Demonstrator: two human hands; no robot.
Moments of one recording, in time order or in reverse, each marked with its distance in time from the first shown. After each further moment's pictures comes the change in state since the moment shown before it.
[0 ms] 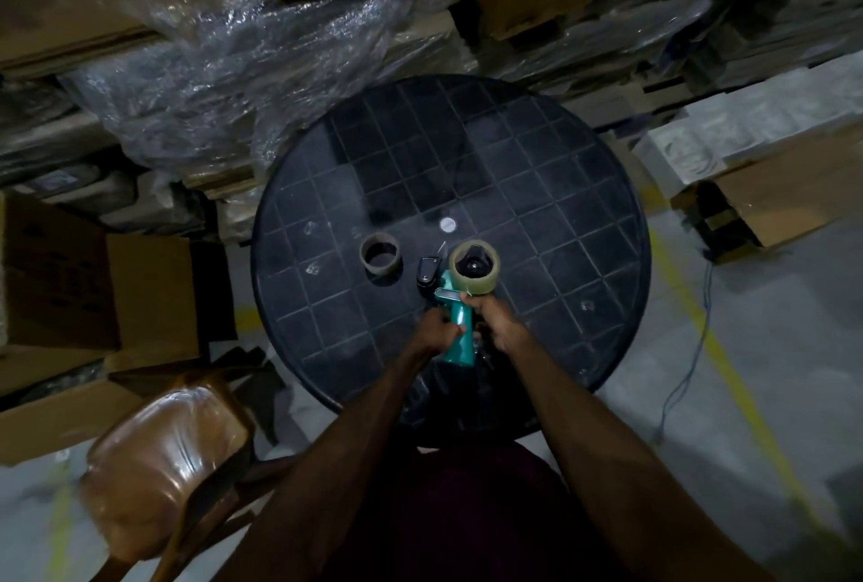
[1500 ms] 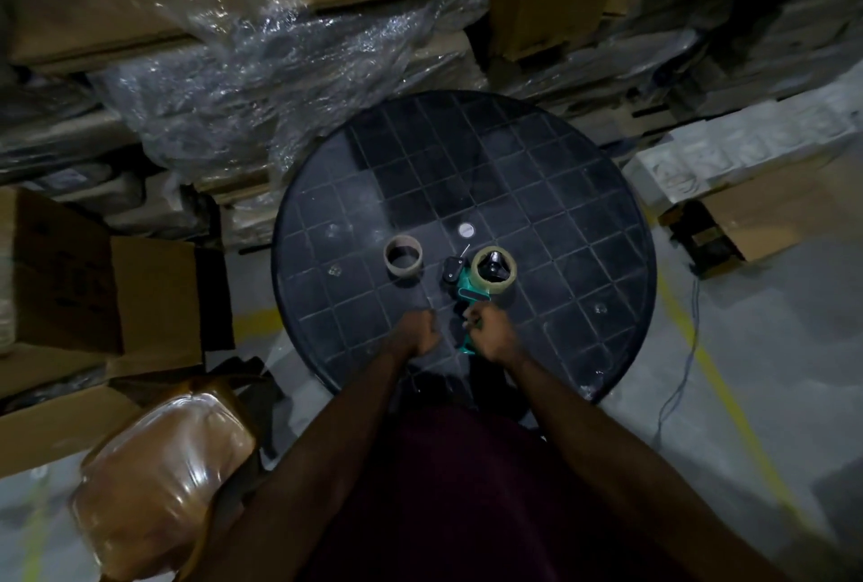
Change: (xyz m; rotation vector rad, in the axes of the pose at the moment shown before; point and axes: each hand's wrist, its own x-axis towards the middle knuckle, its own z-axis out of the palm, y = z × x) left_hand -0.006 -0.042 -0.083 0.622 0.011 0.196; right_hand -0.048 0.024 0.050 -0.820 0.199 -0.522
